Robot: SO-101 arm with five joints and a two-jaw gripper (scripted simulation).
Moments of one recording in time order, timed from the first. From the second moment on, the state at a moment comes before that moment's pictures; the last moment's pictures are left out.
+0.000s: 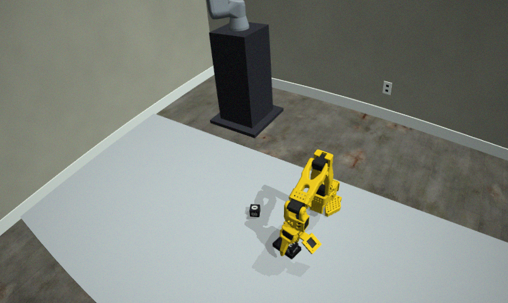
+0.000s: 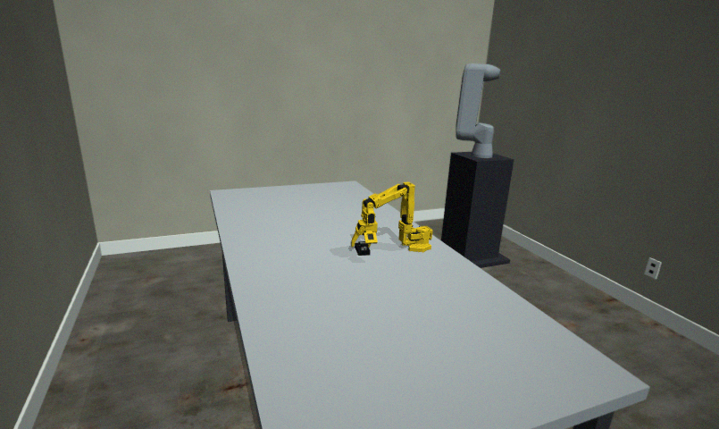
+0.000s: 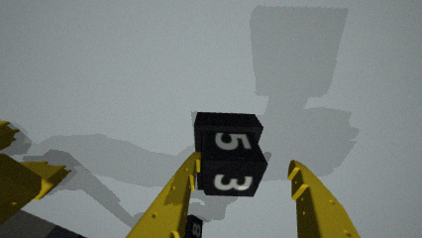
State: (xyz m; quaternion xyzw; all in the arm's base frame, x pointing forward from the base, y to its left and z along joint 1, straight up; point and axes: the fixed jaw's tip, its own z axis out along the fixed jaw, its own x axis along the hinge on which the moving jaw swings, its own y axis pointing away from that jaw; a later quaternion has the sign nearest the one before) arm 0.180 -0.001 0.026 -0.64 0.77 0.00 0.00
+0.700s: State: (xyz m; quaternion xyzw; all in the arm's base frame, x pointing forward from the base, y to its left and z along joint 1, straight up) arm 0.177 -0.001 0.074 -0.64 0.77 0.00 -0.01
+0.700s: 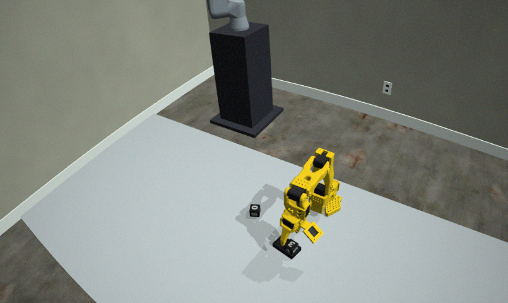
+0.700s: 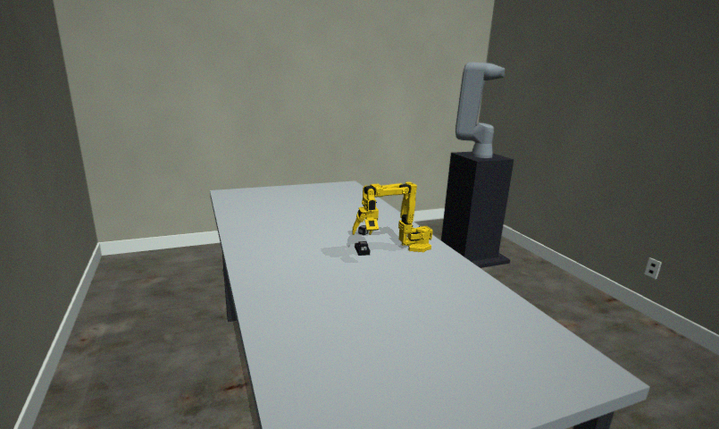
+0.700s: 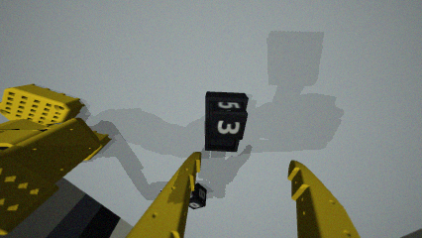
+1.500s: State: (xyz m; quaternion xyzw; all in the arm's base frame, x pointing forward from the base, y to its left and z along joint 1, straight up) arm 0.177 -0.001 0.077 -0.64 0.77 0.00 -0.01
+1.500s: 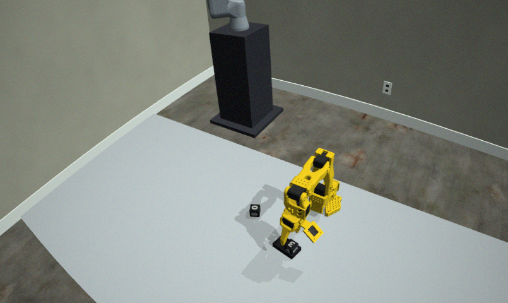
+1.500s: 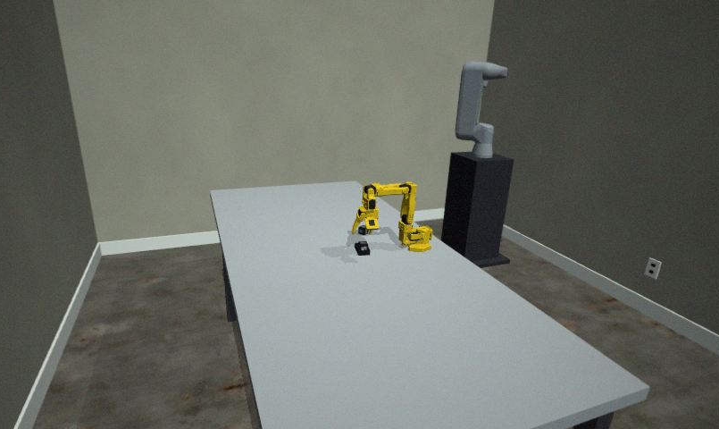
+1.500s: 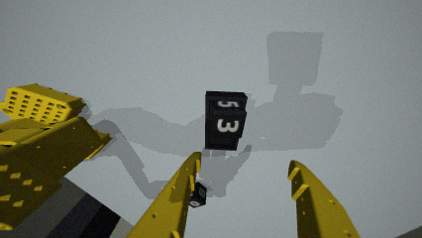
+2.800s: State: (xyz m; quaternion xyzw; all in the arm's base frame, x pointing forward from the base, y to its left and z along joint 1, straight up) arm 0.178 -0.001 0.154 -0.62 0.75 -0.16 0.19
